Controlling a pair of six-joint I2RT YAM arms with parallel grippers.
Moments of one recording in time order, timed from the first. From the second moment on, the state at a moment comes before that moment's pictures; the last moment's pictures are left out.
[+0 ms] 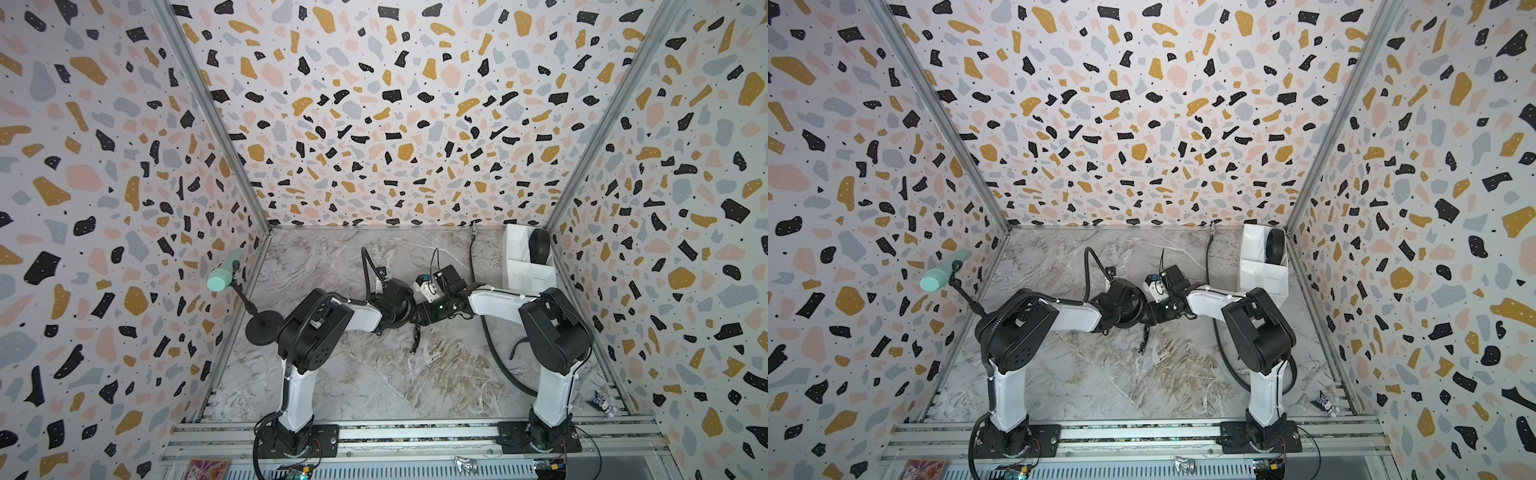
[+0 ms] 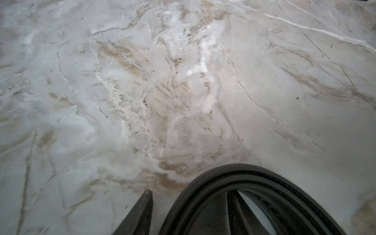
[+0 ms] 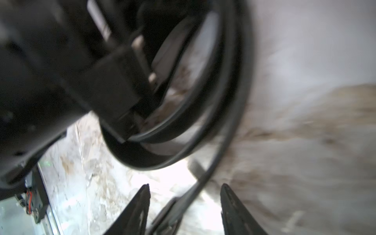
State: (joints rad) left arm -0.64 2.00 1.01 0.19 -0.50 -0.59; right arm 0.57 1.90 1.16 -0.27 -0.51 0.18
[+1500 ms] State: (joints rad) left arm -0.56 1.66 0.82 0.20 -0.24 -0.69; right arm 0.67 2.15 1.56 -0.50 -0.15 0.03
